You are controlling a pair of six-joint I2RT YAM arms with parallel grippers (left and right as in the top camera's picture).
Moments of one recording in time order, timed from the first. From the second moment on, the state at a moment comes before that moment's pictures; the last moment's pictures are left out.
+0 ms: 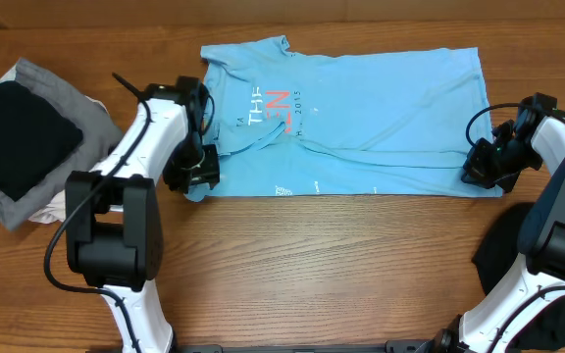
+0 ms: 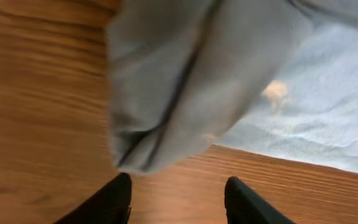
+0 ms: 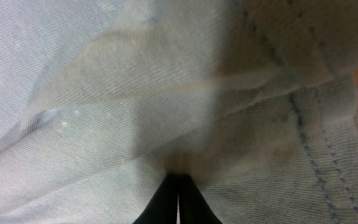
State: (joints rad) left arm -0.15 2.04 1.50 -1.21 0.00 -0.34; right arm -0.39 2.08 1.42 -0.96 -0.24 0.20
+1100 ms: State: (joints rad) left arm -0.21 2.04 1.39 -1.08 -0.39 -0.45; right arm -0.39 2.08 1.42 -0.96 -0.24 0.20
